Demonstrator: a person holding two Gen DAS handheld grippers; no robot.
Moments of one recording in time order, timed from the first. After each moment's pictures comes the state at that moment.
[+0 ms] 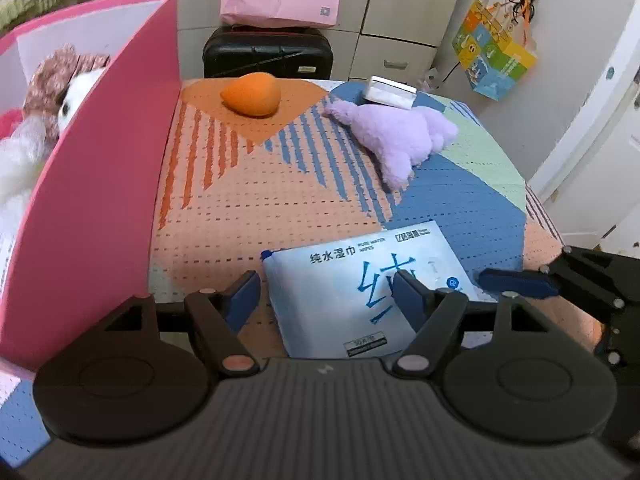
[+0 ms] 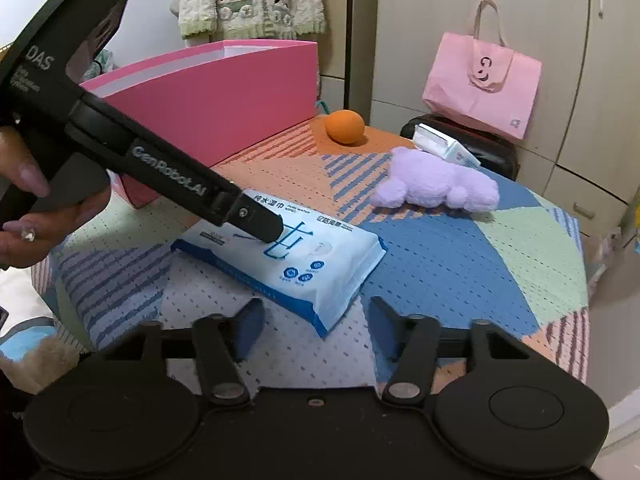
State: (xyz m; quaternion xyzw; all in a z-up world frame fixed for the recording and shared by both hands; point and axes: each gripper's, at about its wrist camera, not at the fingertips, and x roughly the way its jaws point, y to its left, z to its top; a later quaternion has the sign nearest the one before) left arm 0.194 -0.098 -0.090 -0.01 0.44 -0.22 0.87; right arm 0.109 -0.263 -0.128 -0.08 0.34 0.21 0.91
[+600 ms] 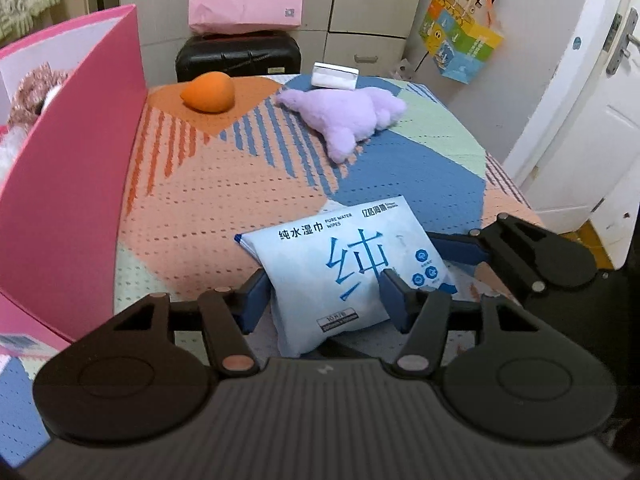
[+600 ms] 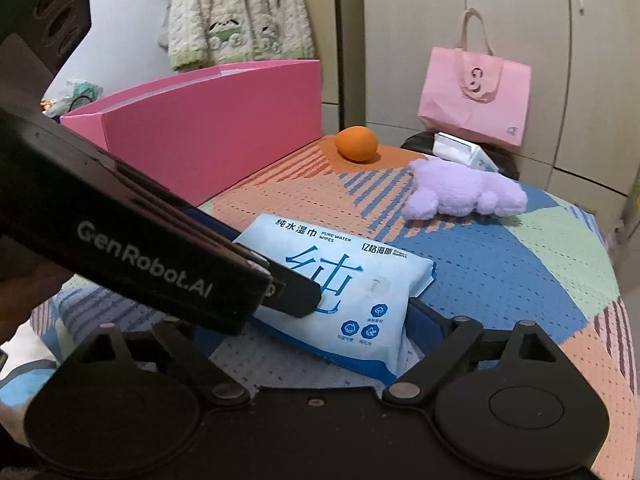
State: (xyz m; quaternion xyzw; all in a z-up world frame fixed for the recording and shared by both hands) left arm 0.156 -0.118 -0.085 0.03 0.43 -0.26 0.86; right arm 0.104 -0.231 -0.145 -0.04 0.30 0.19 0.93
